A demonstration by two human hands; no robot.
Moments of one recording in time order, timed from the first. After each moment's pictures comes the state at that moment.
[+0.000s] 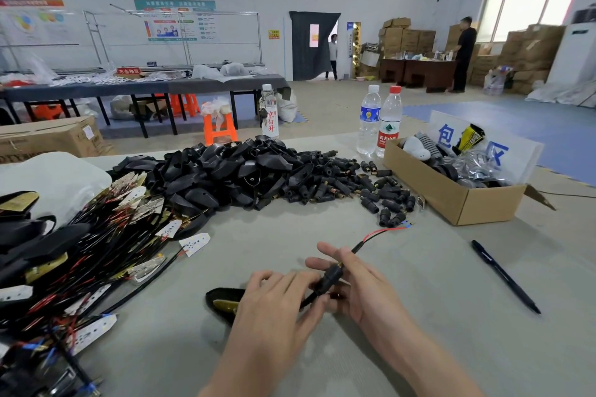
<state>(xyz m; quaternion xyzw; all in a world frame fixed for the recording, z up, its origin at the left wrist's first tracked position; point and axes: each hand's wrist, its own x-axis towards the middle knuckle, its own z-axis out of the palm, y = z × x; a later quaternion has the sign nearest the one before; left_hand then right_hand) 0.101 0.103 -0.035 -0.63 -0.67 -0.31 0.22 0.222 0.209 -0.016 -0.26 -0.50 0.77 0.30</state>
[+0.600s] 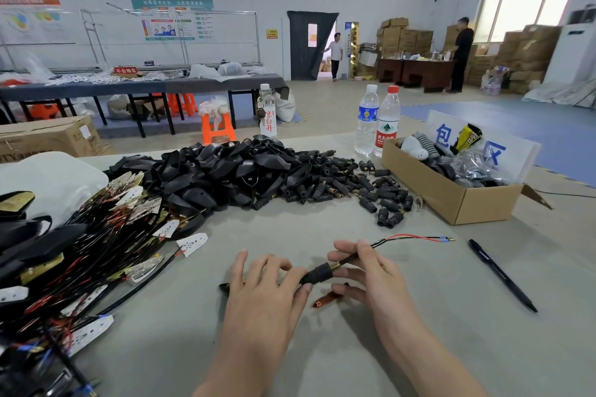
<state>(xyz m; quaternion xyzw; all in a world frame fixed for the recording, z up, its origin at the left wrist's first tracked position) 0.098 0.102 -0.027 -0.56 -0.75 -0.19 0.29 0.228 0.219 -0.020 -0.33 -0.52 0.68 0.40</state>
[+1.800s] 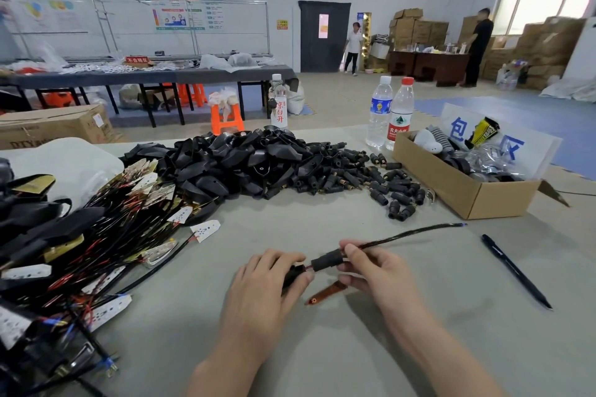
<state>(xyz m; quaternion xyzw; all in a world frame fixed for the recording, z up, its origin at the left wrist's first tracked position) 0.078 0.093 -0.041 -0.54 -0.78 -0.31 0.07 0.225 0.219 -0.025 -0.33 -0.53 0.68 0.38</state>
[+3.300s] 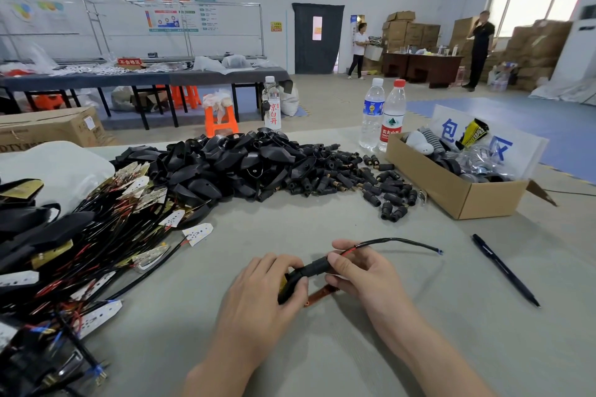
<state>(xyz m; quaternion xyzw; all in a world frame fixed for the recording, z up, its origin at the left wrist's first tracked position) 0.084 0.095 -0.039 -0.55 -0.76 -0.34 0.08 0.222 0.218 -0.033 -0.27 -0.51 0.72 0.38</state>
